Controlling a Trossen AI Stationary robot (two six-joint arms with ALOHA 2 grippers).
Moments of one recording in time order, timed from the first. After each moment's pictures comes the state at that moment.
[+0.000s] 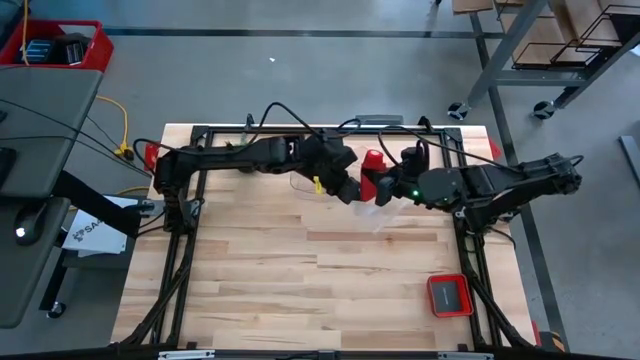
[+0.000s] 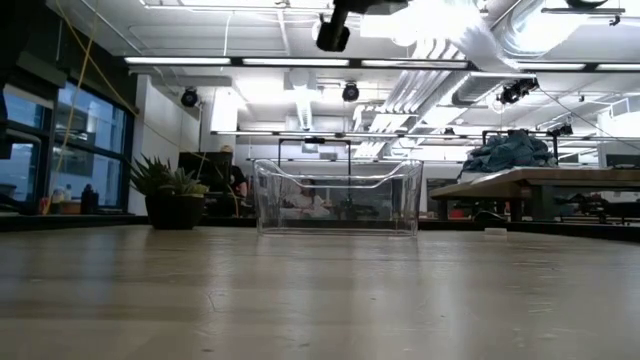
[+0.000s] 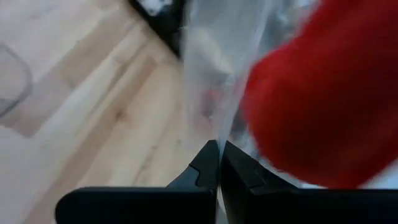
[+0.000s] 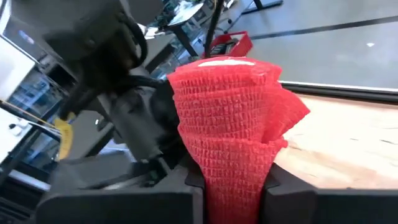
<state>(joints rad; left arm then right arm) 0.11 1.86 1.82 -0.53 0.34 -0.82 0.24 1.20 1.26 -0.45 0.72 0.91</state>
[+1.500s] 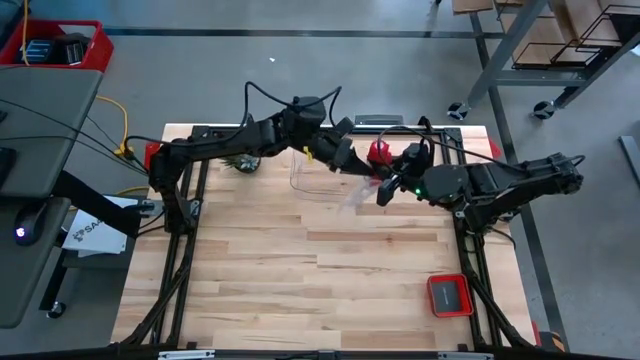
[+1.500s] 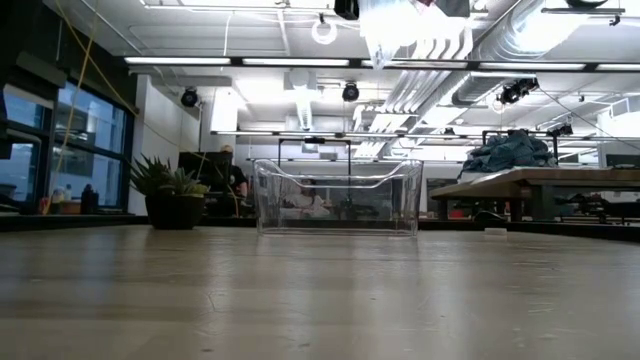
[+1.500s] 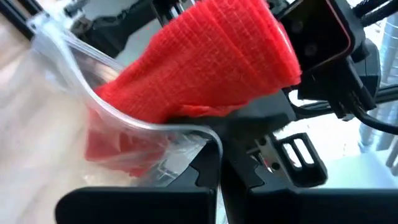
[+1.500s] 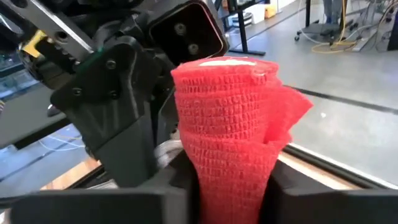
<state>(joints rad) 0.22 1.82 1.82 -0.19 0.59 -1.10 0.24 1.18 1.26 -0.42 0.83 0.53</state>
